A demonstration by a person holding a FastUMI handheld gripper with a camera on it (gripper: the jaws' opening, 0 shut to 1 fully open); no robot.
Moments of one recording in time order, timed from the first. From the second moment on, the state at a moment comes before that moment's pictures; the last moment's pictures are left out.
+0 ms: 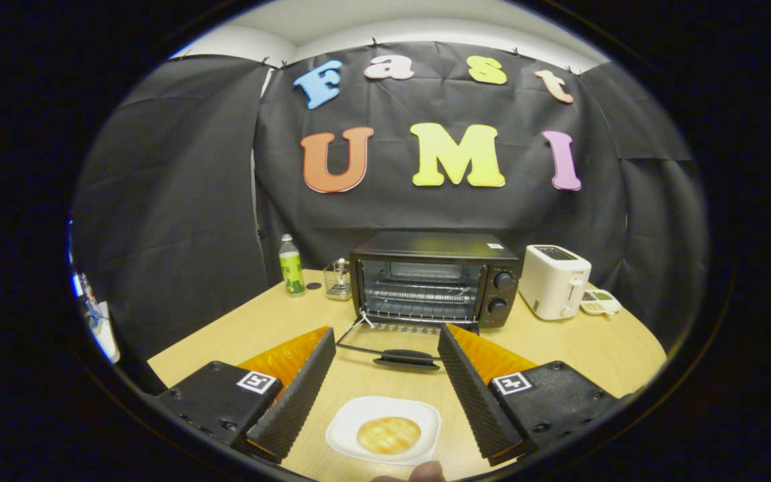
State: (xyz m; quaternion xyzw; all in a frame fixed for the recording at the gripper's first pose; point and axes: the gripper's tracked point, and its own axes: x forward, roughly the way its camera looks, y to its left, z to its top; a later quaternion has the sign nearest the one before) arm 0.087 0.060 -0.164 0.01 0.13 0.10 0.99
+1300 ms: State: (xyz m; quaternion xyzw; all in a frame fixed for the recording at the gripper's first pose) arm 0.063 0.043 -0.336 0.07 0.32 0.07 0.94
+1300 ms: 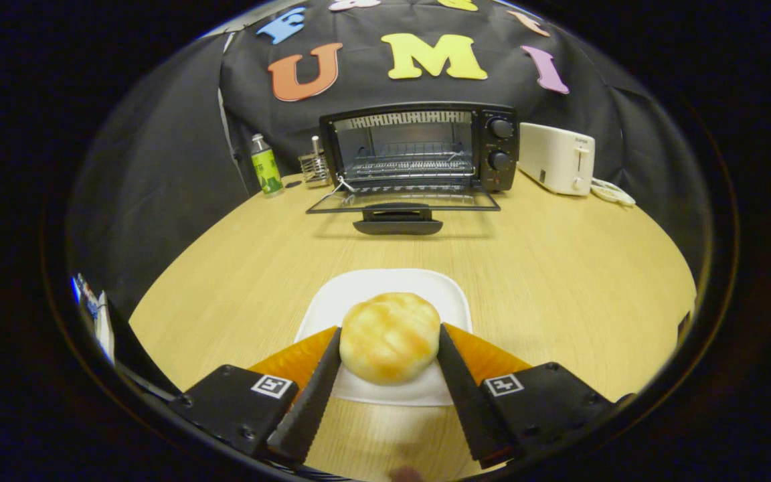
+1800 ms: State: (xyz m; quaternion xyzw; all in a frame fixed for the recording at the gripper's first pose) arm 0.086 0.044 -0.272 0.25 0.27 0.09 0.93
